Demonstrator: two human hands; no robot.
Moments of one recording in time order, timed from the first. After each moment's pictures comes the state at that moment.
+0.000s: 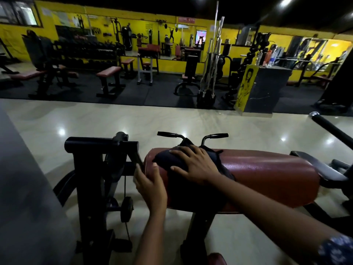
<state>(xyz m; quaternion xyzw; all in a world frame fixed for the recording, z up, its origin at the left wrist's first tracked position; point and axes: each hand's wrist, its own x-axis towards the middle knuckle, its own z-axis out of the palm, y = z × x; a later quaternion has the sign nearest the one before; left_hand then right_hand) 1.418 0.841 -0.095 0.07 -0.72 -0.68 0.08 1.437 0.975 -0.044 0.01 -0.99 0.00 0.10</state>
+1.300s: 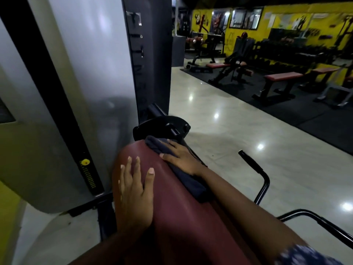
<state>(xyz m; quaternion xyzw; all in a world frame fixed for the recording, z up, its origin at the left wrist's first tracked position) 1.425 1.010 -0.092 0.39 -0.78 -0.38 0.32 1.245 1.042 -0.093 0.49 -0.80 0.32 -0.16</state>
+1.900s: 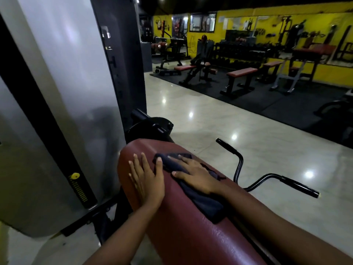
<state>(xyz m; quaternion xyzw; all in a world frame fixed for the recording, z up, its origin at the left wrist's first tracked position) 1.444 1.027 -0.078 0.34 -0.83 -0.37 0.25 1.348 1.145 -0.074 0.39 -0.87 0.26 -0.14</state>
